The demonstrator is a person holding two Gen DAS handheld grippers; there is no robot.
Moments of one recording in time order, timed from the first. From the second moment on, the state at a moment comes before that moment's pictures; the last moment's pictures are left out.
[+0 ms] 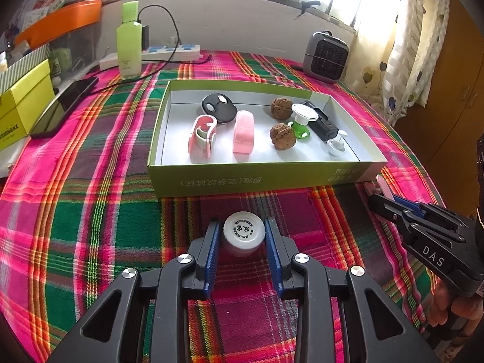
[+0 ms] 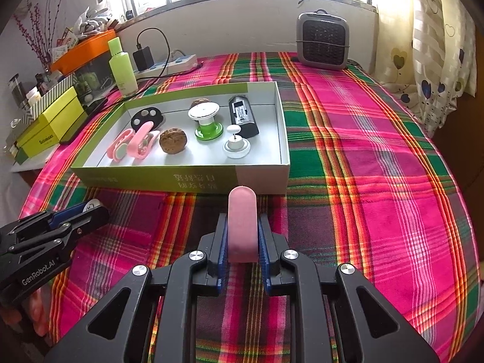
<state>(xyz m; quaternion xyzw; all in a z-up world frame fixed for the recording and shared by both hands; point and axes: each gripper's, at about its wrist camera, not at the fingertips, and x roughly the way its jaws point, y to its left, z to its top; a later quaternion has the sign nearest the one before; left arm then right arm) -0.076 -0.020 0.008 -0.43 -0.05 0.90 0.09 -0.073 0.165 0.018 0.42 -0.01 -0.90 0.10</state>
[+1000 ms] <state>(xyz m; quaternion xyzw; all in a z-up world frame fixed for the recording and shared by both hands) -0.099 -0.025 0.042 -0.41 -0.06 0.91 0.09 -0.084 0.150 0.055 0.39 -0.01 -0.90 0.17</state>
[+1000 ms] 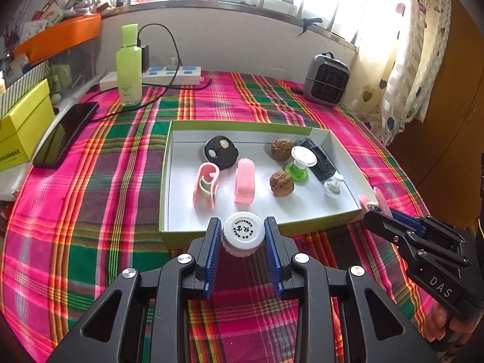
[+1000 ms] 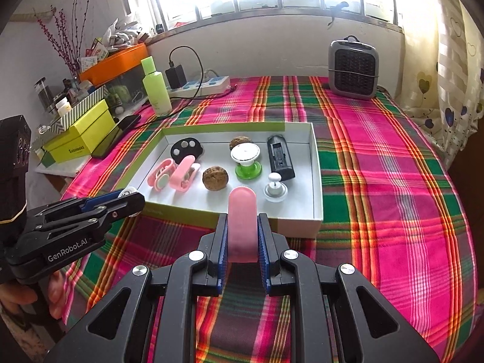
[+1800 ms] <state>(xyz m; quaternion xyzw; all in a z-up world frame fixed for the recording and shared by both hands) -0.143 -0.030 0.025 -0.43 -0.07 0.90 0.07 -0.128 0.138 0.042 0.42 -0.01 -0.89 0.18</state>
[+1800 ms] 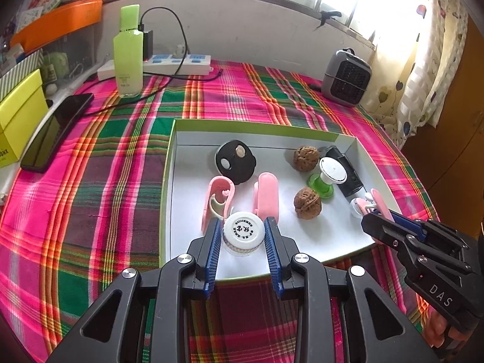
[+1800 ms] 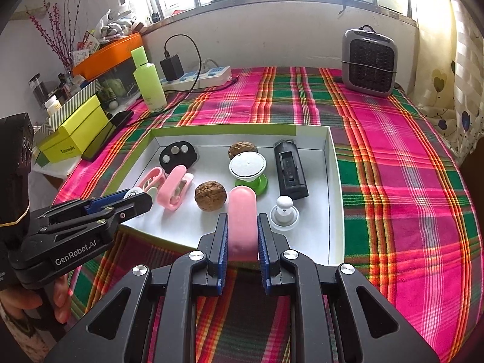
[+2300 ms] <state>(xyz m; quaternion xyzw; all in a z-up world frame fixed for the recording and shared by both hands) -0.152 -0.031 0.019 -0.43 -0.06 0.90 0.07 -0.149 0.125 0.035 0.44 0.02 -0.88 0.19</state>
